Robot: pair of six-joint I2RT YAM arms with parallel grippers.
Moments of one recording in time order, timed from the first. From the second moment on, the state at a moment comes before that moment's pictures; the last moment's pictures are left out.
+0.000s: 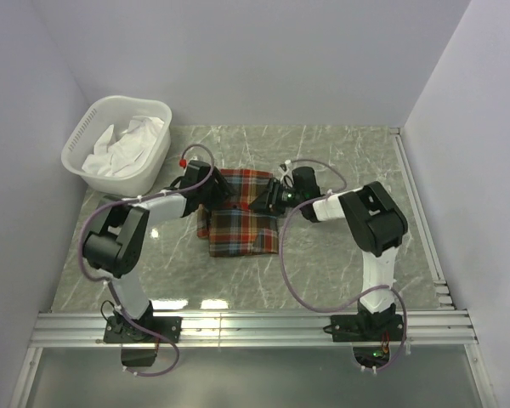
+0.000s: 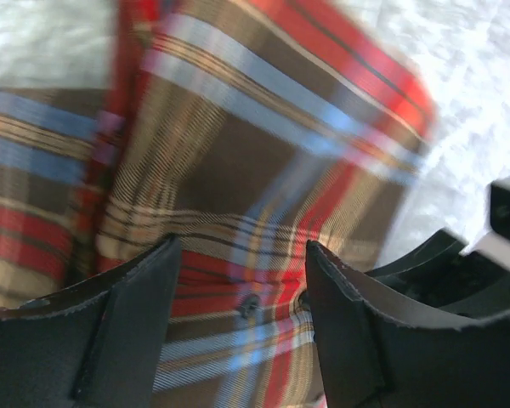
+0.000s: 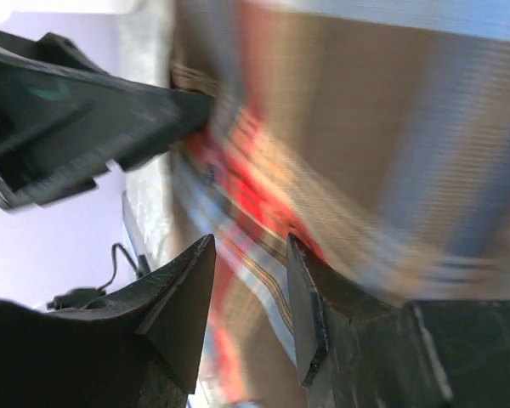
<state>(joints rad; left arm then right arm) -0.40 1.76 0.99 0.06 0.05 -0.95 0.42 1.99 0.98 0.48 -0.67 0.84</state>
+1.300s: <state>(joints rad) -0.26 2.14 1.38 0.15 0.14 -0.96 0.24 2.28 1.30 0.53 -0.70 1.05</state>
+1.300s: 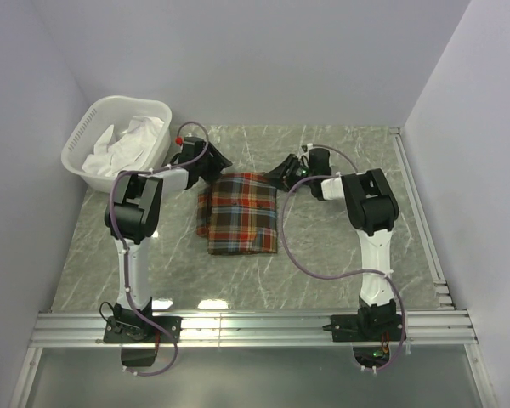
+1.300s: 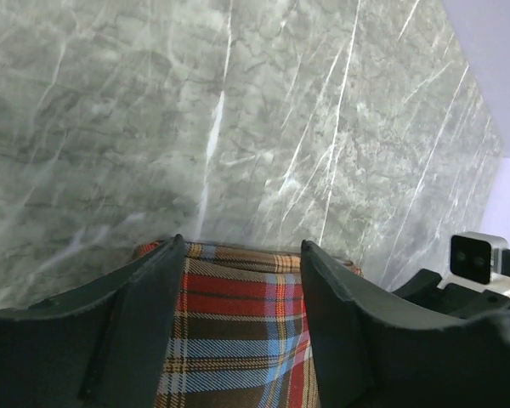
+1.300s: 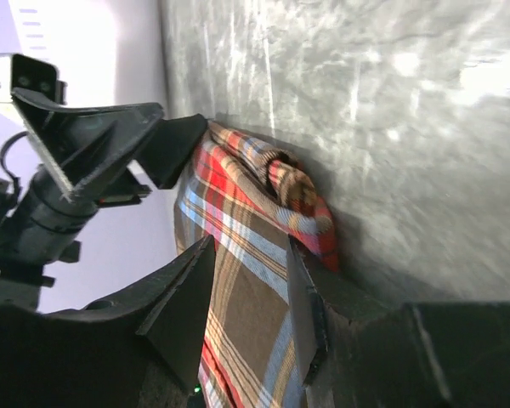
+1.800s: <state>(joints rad) -0.40 1.76 1.35 -0.16 -0.13 -0.86 0.26 1.78 1.13 0.04 -0.47 0.67</state>
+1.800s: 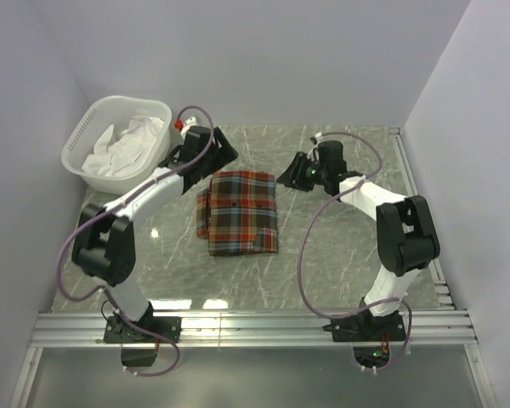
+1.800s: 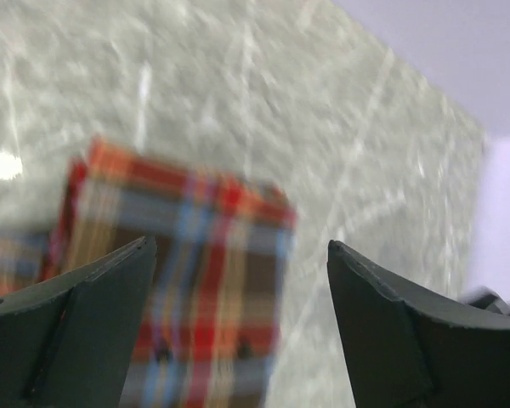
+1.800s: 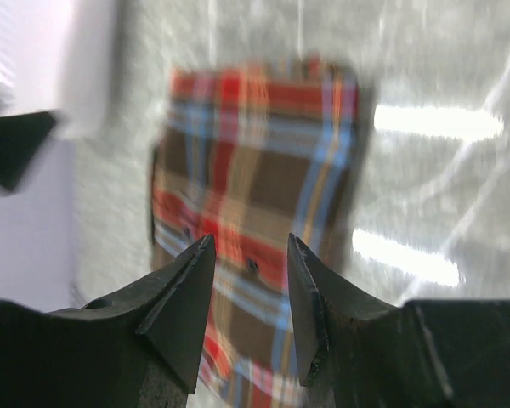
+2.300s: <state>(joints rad) -0.48 1.63 0.98 -0.35 -0.20 -0.86 0.55 1.68 0.85 -0.15 -0.36 0.63</state>
